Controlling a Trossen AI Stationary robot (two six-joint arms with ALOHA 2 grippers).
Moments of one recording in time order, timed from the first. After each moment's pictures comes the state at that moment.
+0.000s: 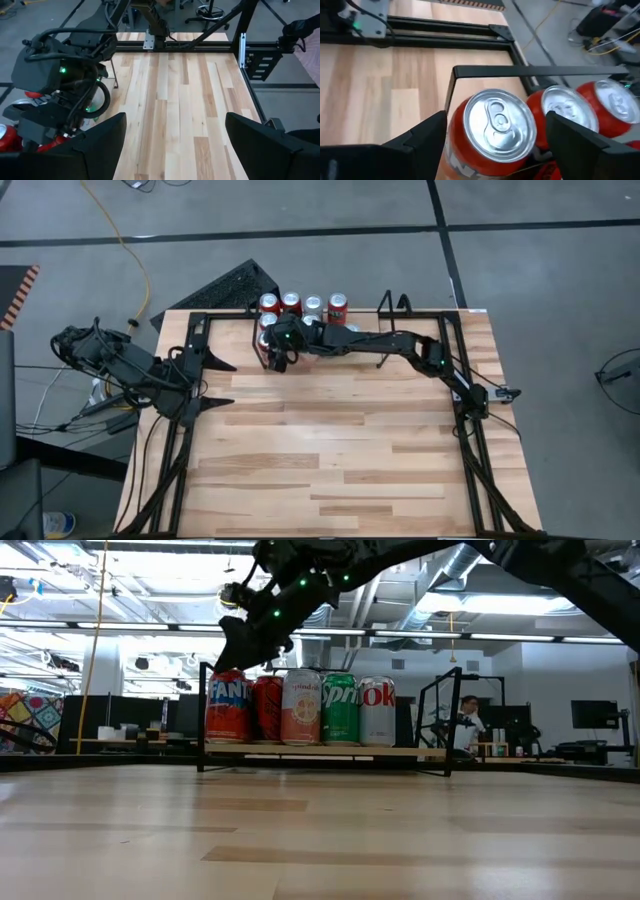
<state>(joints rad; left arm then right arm) -0.46 0.96 1.48 -0.93 -0.46 -0.21 -0.21 2.30 2.09 -0.32 0.21 -0.21</state>
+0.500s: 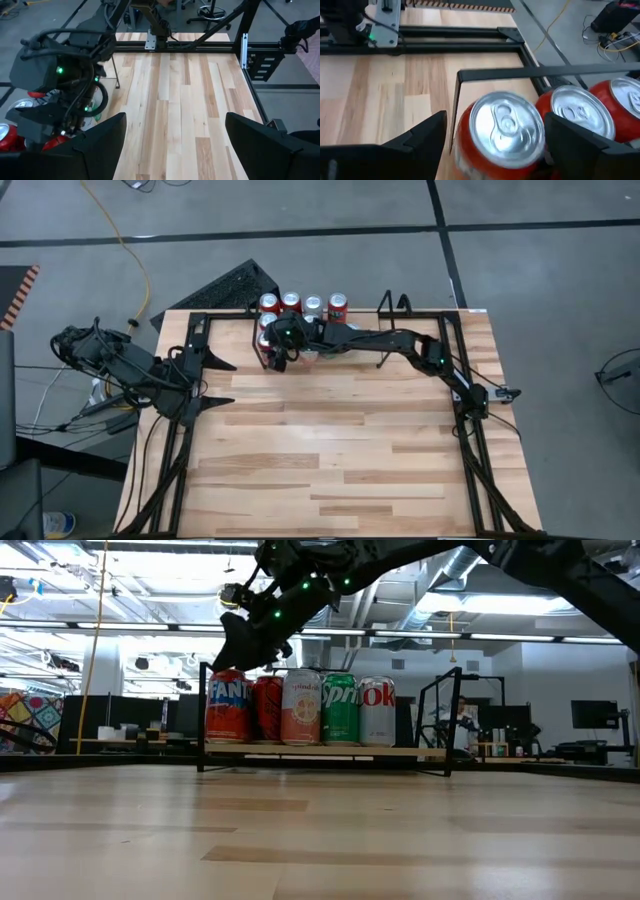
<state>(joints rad) -0.46 0.96 1.48 -0.93 -0.47 -0.21 -0.23 2.31 2.09 -0.30 0.13 -0.16</state>
